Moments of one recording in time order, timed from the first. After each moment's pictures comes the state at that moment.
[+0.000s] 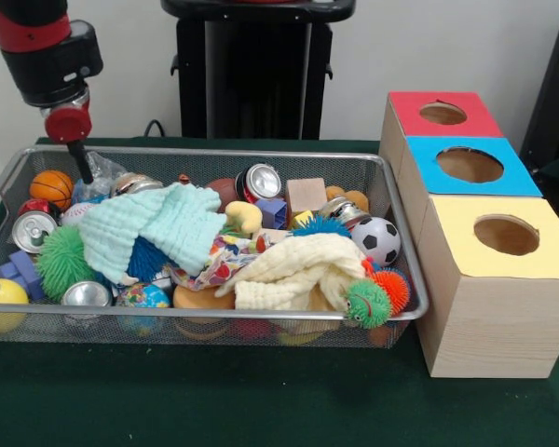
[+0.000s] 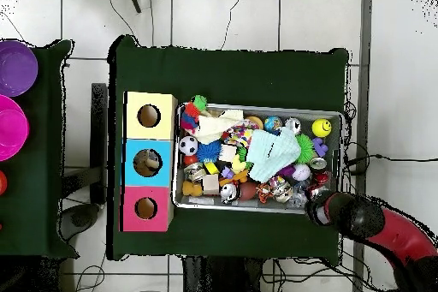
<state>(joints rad) -1.04 -0.57 0.30 1.79 -0.46 0.57 2.49</state>
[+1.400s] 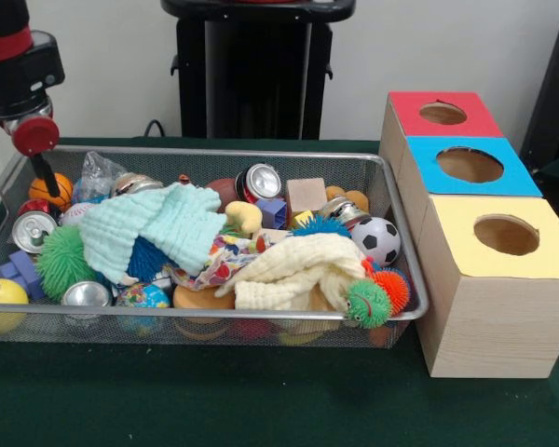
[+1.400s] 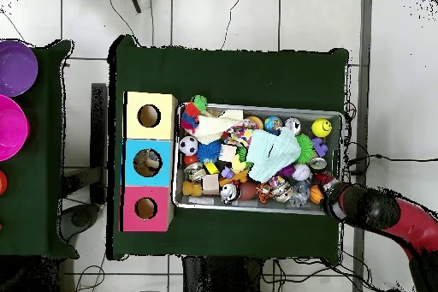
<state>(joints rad) -1.12 -0.52 0.40 1.68 -0.56 0.63 2.32</state>
